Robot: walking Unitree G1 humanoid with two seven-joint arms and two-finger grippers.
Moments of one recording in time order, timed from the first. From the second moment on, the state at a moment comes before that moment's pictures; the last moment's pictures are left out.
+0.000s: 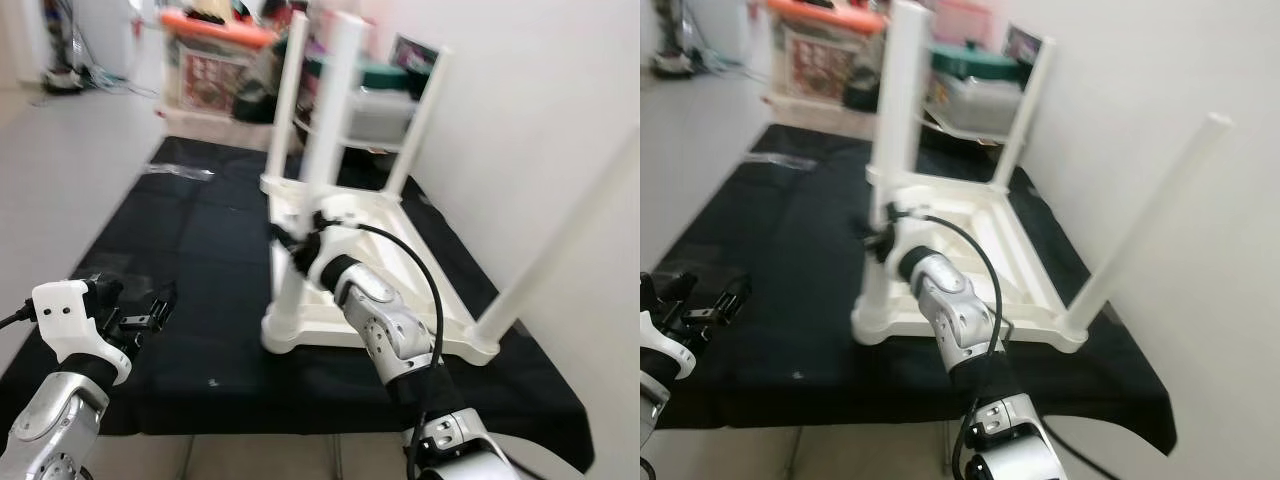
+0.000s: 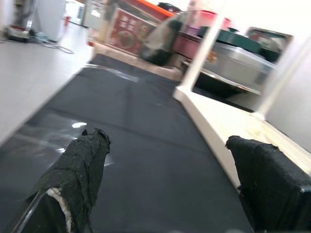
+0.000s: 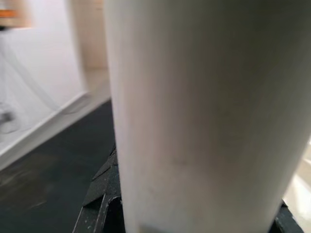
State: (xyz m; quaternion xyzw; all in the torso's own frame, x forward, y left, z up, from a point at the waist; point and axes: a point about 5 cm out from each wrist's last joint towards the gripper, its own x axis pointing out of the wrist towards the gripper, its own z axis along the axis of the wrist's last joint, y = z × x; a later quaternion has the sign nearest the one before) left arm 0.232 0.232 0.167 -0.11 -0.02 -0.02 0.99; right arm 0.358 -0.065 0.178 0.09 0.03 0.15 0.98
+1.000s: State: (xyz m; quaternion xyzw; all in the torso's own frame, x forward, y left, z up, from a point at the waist) left arm 0.239 0.240 0.166 -0.11 -0.02 0.00 0.99; right arm 0.352 -0.116 0.152 0.10 0.08 -0.06 0.99
